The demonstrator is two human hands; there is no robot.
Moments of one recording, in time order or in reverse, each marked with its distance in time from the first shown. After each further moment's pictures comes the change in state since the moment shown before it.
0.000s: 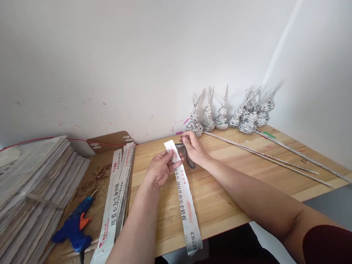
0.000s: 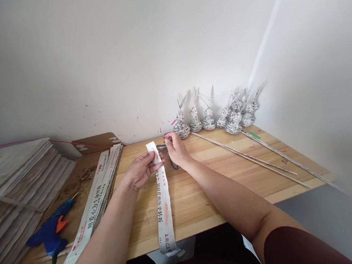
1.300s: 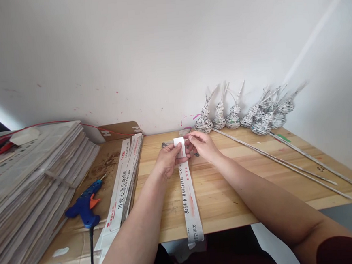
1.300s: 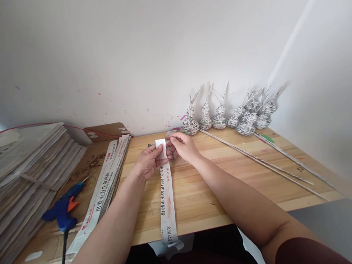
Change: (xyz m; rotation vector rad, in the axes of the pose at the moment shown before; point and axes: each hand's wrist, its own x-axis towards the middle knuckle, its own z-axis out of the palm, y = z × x) left_hand 0.001 -0.002 0.000 0.044 0.033 0.043; right_hand 0.000 -0.010 -0.003 0.507 -0.224 0.337
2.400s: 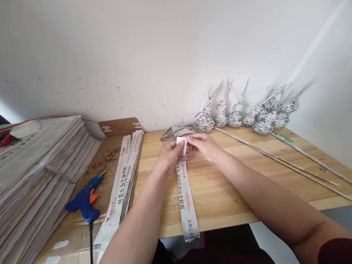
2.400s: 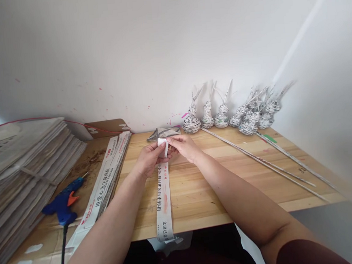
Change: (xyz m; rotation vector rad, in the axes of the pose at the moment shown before) left_hand 0.002 -0.007 -0.001 0.173 0.017 0.103; right_hand -0.001 -0.003 -0.001 0.167 -0.187 0.120
